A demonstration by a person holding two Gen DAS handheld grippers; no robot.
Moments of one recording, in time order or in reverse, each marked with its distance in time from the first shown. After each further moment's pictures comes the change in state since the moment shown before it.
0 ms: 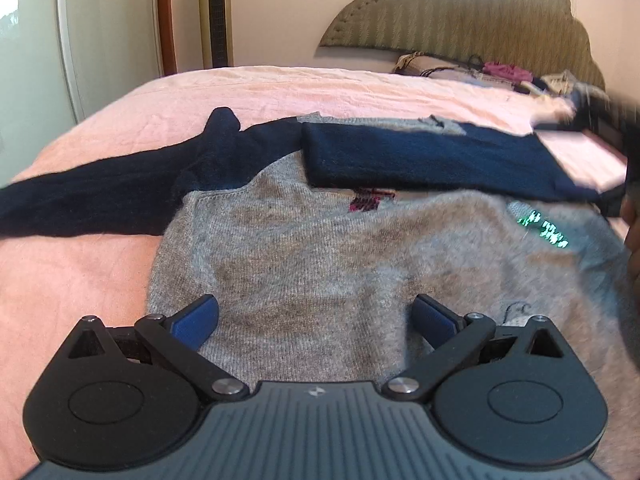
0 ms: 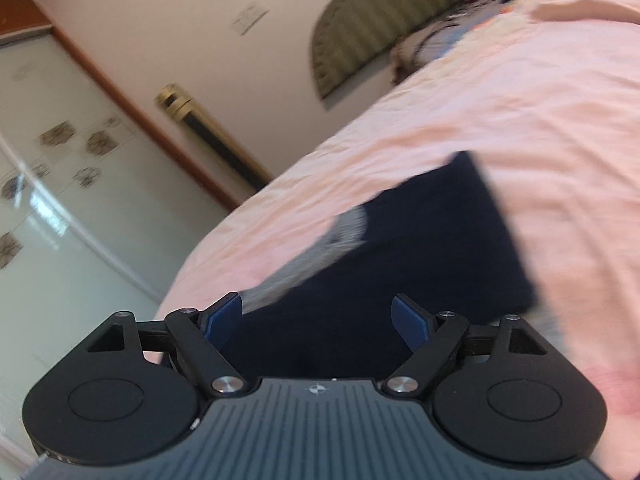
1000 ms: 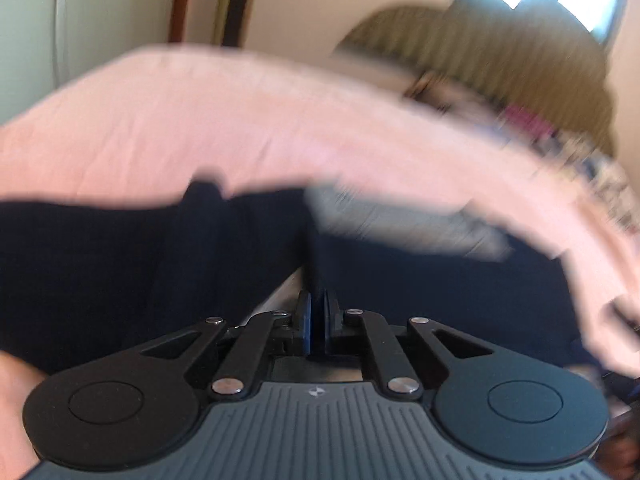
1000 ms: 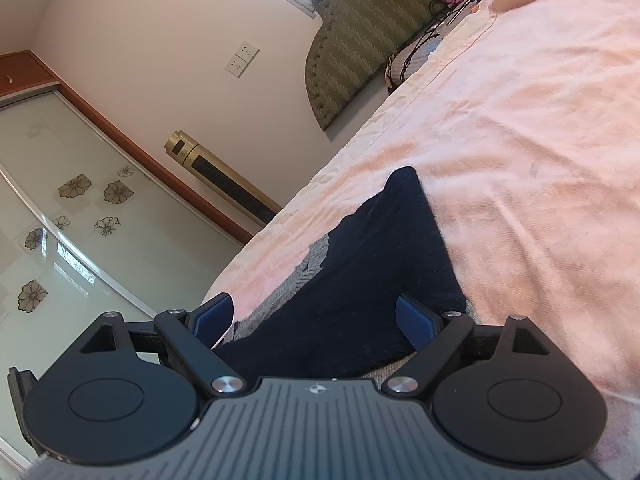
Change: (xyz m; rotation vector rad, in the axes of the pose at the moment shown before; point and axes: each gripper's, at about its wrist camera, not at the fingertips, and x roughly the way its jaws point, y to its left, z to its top) left arm 0.089 0.034 0.102 -0.193 0.088 -0.070; right arm -0.001 -0.044 -0.008 0.057 -0.073 0.143
